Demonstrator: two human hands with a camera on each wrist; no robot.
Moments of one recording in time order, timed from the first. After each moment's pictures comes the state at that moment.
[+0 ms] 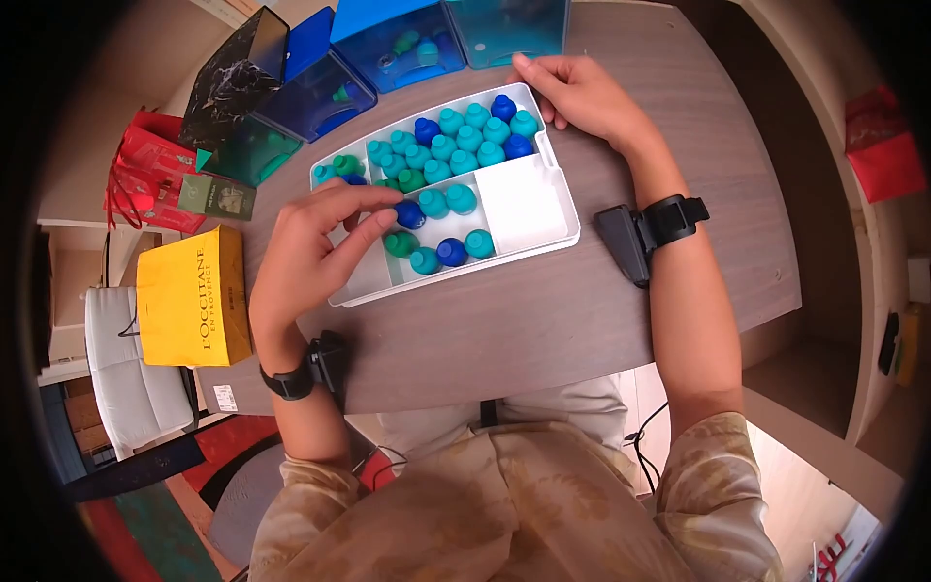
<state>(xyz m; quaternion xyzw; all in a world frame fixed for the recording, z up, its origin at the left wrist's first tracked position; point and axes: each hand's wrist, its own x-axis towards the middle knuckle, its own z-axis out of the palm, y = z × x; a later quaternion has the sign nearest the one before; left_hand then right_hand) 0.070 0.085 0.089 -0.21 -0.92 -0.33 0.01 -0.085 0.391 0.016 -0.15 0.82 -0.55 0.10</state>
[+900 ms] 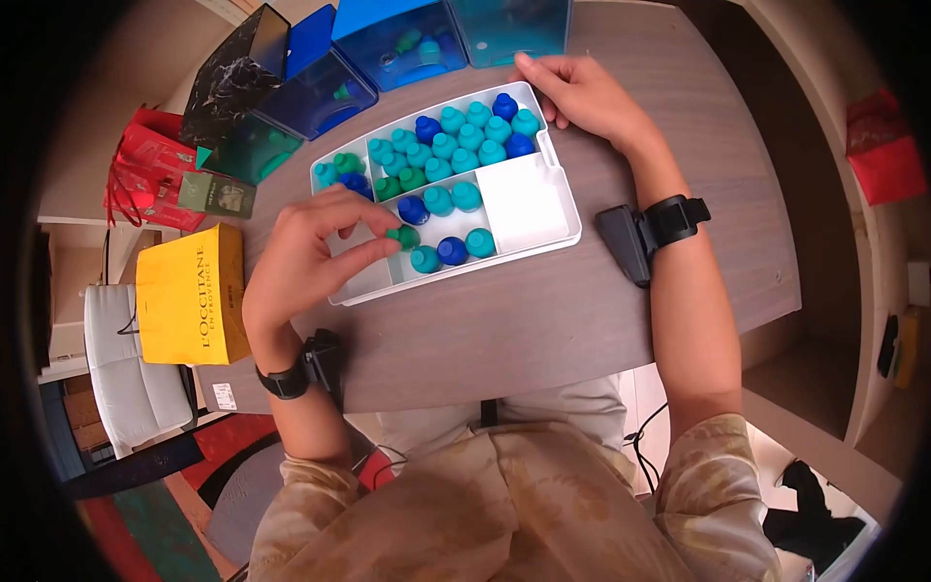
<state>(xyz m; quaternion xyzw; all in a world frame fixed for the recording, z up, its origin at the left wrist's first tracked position) 0.070 0.075 0.086 -0.24 -0.91 -0.34 -0.03 -0.086 0.392 0.015 -0.15 0.82 -0.55 0.10</state>
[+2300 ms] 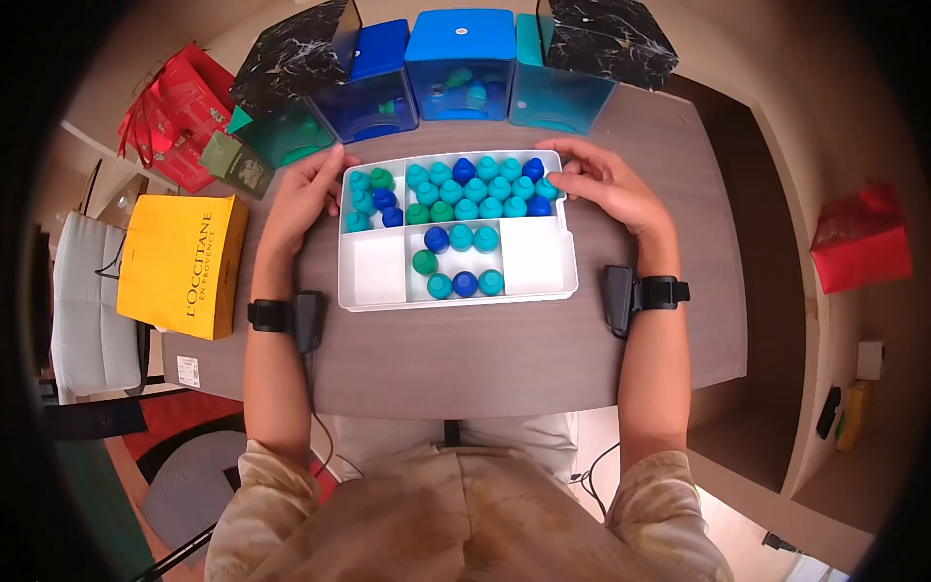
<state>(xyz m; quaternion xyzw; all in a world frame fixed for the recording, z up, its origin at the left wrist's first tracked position) 0.015 -0.004 0.023 0.08 -0.80 -0.59 0.01 -0.075 0.406 0.035 -0.22 0.77 -0.57 0.20</state>
